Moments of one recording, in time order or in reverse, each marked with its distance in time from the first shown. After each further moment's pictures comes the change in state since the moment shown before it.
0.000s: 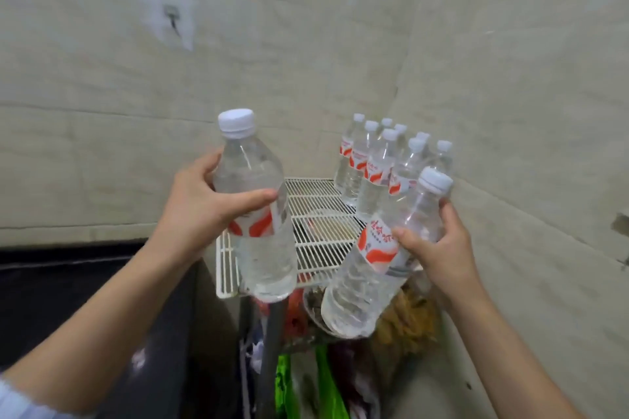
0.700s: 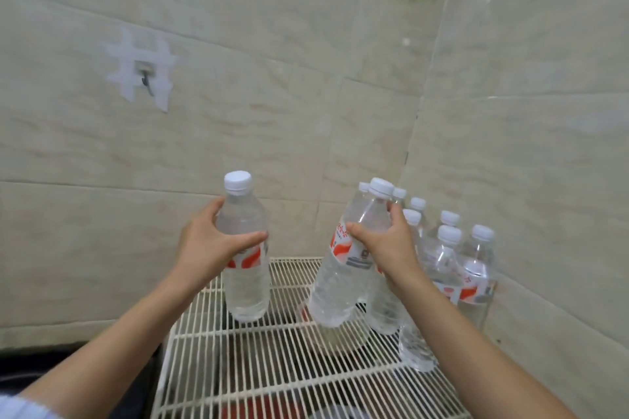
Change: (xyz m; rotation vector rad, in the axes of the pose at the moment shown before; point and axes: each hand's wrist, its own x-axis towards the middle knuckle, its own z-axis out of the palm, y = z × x) left_hand 0.191 -0.104 0.030 0.241 0.145 -0.025; right_hand 0.224 0.054 0.074 -0.031 0.002 -0.024
